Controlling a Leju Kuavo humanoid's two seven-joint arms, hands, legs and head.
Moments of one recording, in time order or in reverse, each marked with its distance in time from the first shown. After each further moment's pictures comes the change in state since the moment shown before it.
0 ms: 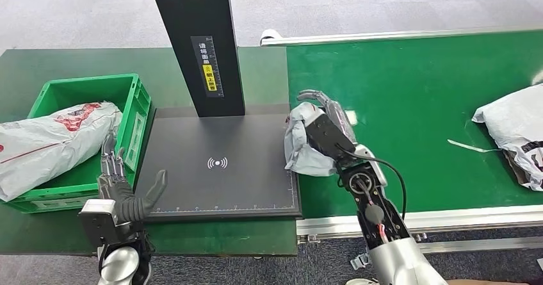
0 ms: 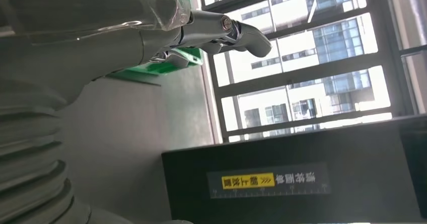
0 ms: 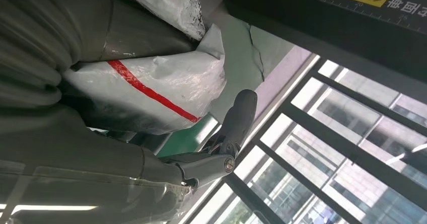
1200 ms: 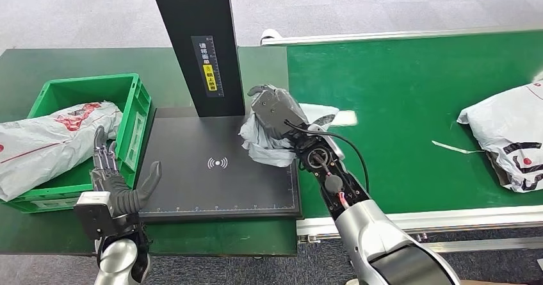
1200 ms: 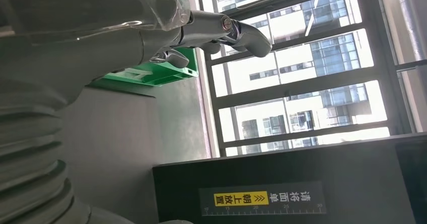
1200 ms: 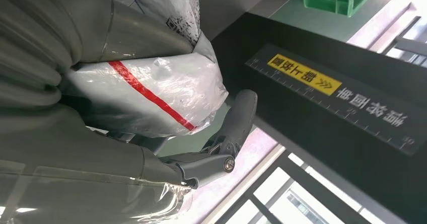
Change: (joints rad) left arm -0.037 -0.026 0.047 0.013 -0.020 -0.007 0.000; right arm -0.229 0.168 0.061 0.373 0.002 0.043 0.004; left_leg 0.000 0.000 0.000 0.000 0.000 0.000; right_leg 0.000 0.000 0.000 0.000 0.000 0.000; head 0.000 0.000
